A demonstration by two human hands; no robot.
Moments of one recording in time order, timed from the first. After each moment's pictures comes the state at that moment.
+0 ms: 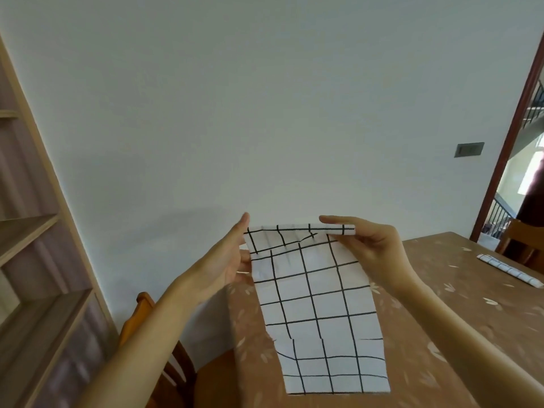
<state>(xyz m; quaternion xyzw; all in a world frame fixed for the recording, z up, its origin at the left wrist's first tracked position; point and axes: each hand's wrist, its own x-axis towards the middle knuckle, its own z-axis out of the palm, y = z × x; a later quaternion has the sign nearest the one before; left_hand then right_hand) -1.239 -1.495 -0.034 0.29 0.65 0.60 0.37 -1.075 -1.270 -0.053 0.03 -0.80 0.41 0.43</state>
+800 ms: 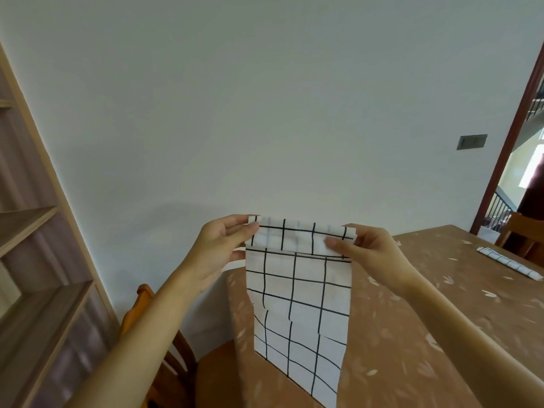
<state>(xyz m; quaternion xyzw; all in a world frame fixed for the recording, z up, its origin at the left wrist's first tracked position) -1.253 -1.490 -0.046 0.33 0.65 0.66 0.20 -1.065 -1.276 -0.056 -0.04 -0.78 0.56 0.28</state>
